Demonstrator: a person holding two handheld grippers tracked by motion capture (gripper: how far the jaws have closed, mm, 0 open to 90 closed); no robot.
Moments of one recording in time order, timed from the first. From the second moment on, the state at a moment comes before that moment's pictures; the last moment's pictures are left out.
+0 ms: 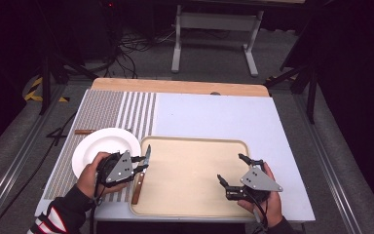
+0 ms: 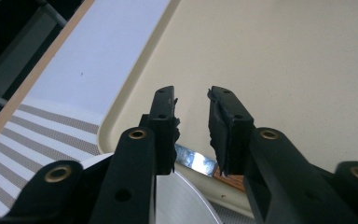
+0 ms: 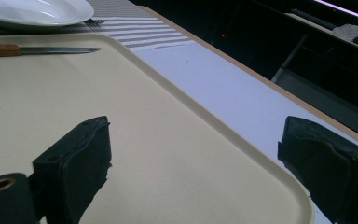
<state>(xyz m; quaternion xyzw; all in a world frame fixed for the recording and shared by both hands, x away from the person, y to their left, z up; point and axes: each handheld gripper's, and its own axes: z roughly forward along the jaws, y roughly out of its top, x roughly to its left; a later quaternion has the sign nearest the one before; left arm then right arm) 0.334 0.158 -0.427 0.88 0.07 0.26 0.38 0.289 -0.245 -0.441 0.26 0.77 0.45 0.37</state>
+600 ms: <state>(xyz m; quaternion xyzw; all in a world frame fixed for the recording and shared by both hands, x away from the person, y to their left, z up) 0.332 0.168 -0.423 0.87 0.07 0.25 0.42 0.289 -0.244 -0.440 0.25 0.77 0.45 0.37</state>
